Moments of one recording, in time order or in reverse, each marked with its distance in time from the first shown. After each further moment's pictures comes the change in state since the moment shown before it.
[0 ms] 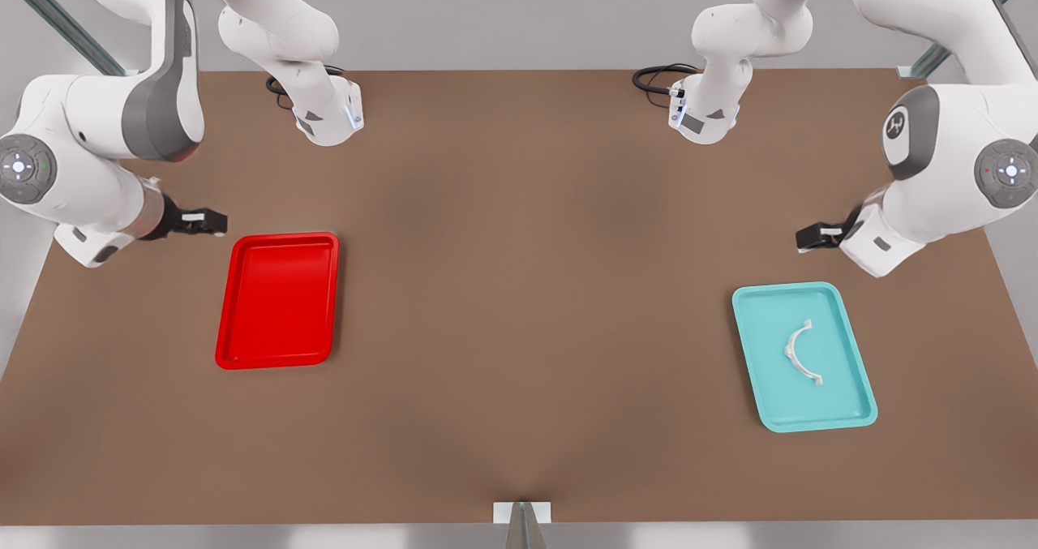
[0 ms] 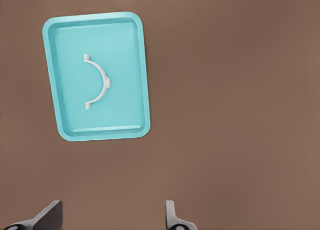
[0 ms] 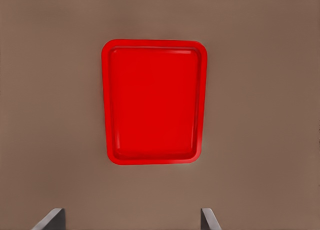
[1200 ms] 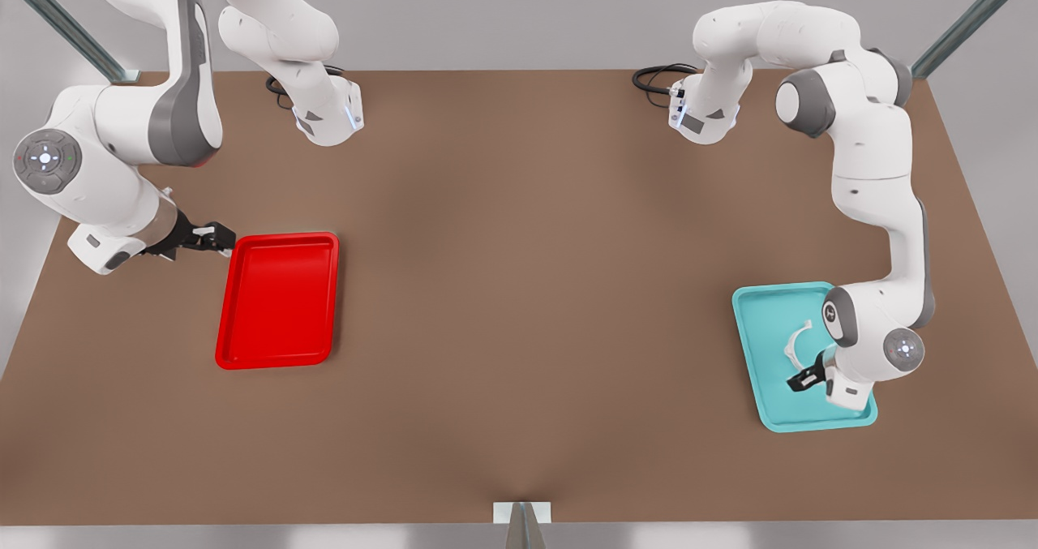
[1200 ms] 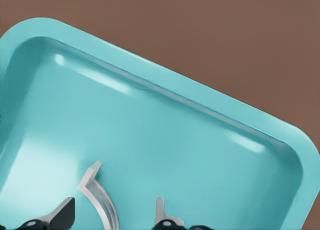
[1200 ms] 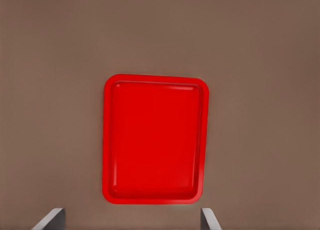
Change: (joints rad) left arm 0.147 0.714 0.061 0.056 0.005 0.783 -0.312; right arm 0.000 -0.054 0.000 -0.154 0.005 0.232 -0.024
